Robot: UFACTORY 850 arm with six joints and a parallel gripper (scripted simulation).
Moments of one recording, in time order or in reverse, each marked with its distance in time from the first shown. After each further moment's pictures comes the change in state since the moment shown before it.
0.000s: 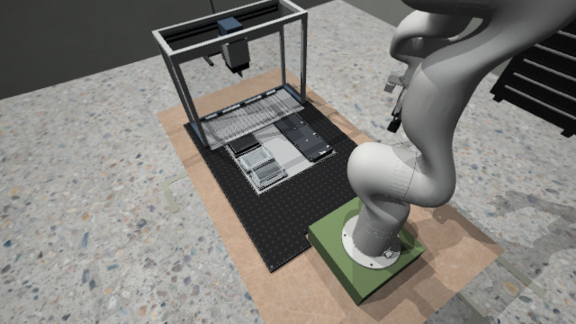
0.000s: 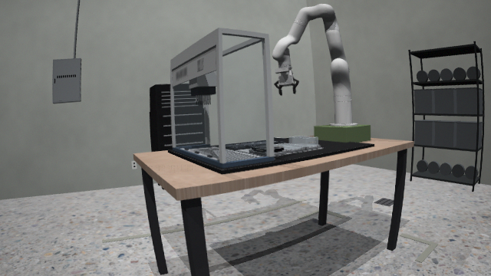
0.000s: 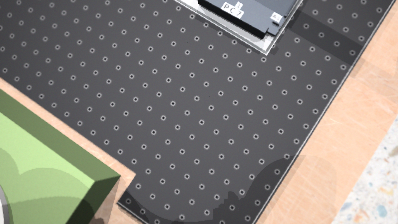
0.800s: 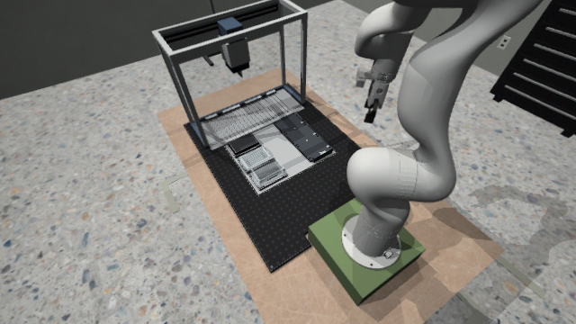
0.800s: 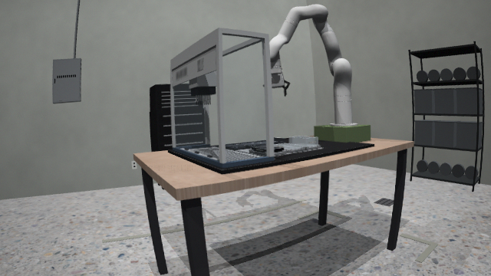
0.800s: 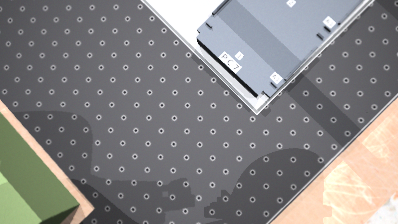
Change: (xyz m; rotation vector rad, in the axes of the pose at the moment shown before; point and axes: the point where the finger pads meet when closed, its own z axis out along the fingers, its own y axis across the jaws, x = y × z) arm 0.093 0.038 0.027 0.013 -0.051 -0.214
